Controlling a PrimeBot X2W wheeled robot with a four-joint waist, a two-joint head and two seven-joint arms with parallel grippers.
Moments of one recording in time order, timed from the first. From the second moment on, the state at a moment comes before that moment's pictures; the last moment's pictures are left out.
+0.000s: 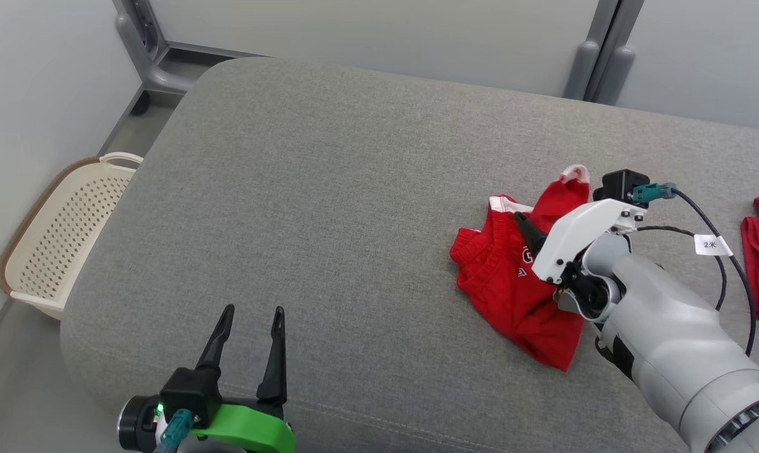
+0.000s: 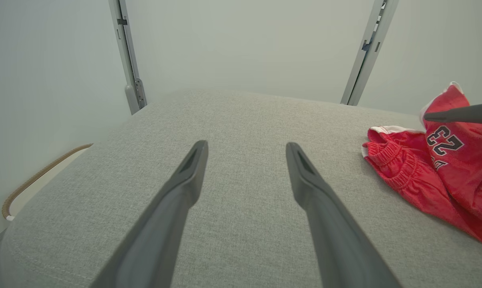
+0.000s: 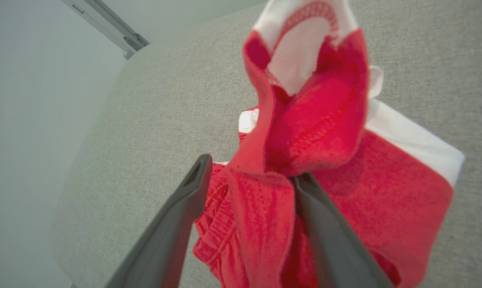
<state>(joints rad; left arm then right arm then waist) -0.02 0.05 -0.22 0.22 -0.20 -0.01 -0.26 -0.85 -0.16 0.73 1.15 1.19 0.13 0.03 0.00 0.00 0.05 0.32</state>
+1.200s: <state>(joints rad) 0.01 0.05 -0.18 0.19 -0.16 -0.03 -0.26 -0.57 -0.38 0.64 0.80 0.95 0.13 -0.26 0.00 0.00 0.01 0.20</state>
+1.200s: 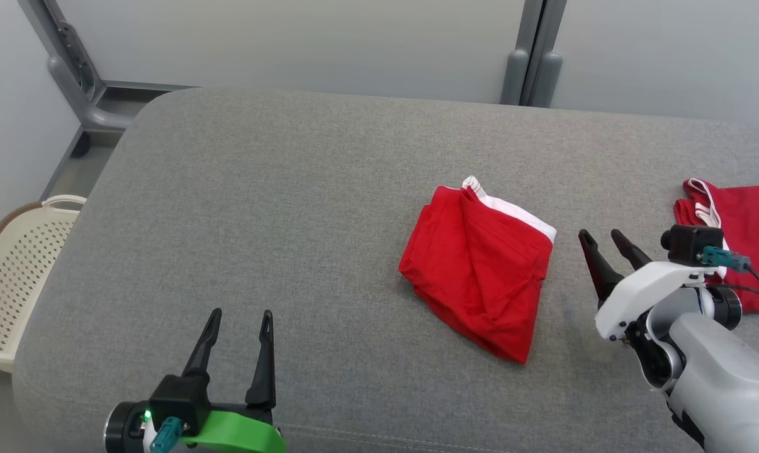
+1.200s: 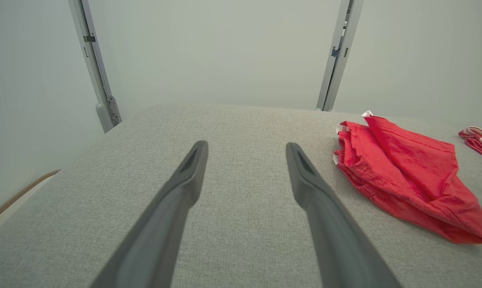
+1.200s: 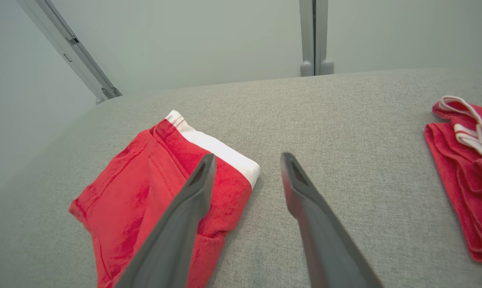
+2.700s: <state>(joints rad) -0.03 0.05 -0.20 0.20 -0.17 -0.03 -0.26 -0.69 -0.14 0.71 1.09 0.71 0.13 -0.26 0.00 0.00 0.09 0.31</state>
